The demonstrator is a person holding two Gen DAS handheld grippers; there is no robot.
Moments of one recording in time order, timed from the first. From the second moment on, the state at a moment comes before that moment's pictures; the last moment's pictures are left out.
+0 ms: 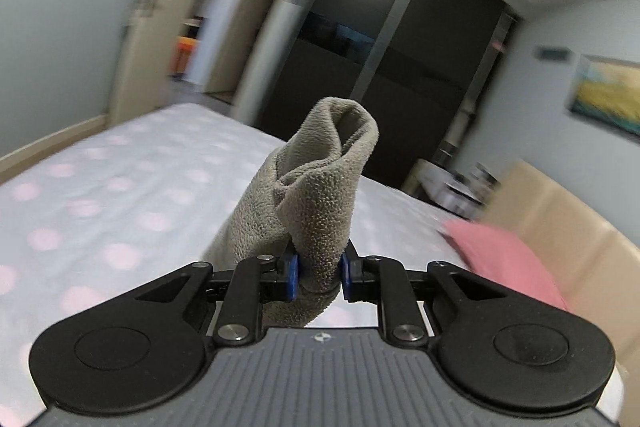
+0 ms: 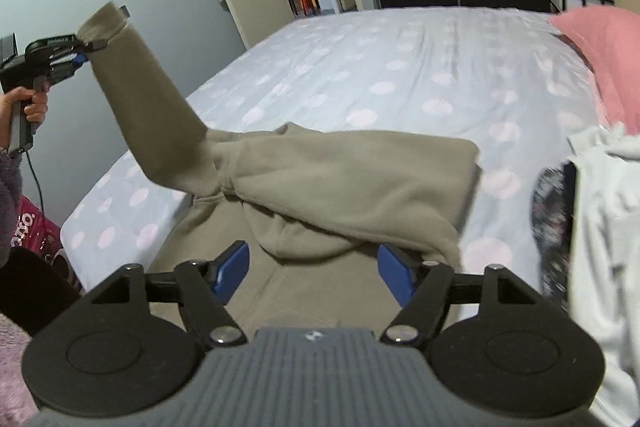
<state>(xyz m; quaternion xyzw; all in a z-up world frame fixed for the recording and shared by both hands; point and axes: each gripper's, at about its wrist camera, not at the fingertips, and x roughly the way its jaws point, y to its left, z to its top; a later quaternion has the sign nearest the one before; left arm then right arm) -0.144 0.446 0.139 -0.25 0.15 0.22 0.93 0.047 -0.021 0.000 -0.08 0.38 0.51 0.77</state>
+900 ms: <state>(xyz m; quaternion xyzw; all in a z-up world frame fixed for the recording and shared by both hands) 0.124 0.230 -0.088 -0.17 0.44 0.04 0.88 0.072 -0.026 -0.090 -0.11 0.43 0.40 0.80</state>
